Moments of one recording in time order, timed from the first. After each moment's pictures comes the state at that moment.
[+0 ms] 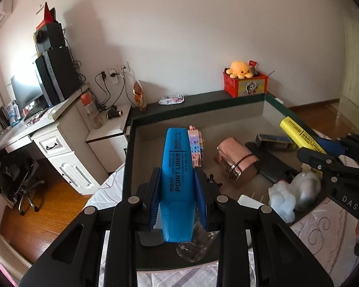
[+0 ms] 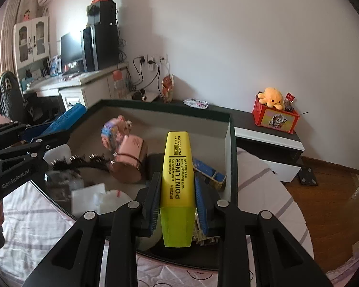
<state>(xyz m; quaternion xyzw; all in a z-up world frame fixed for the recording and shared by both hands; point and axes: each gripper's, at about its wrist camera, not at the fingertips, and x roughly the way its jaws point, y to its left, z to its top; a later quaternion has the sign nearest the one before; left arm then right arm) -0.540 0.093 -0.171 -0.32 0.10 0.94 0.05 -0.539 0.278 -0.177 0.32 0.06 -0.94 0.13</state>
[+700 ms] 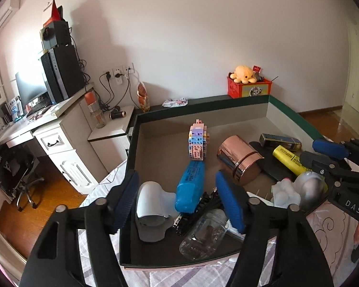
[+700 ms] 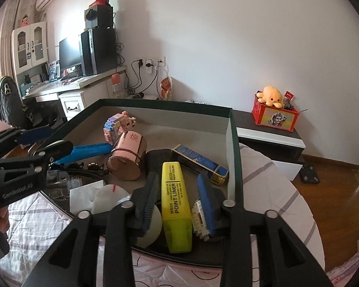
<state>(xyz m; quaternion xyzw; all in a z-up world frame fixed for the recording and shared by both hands) -0.531 0.085 -0.176 -0.30 0.08 0.95 0.04 -0.536 0.278 -0.183 0.31 0.04 -0.94 0.13</state>
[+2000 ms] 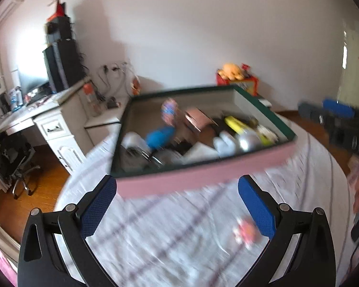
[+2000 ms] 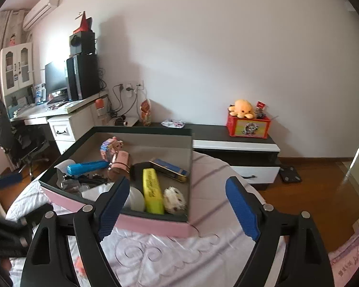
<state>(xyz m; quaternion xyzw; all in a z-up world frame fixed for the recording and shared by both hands) -0.423 0.113 -0.173 -0.32 0.07 0.94 0.07 -0.458 0.320 -0.133 0.25 0.01 -0.97 0.06</state>
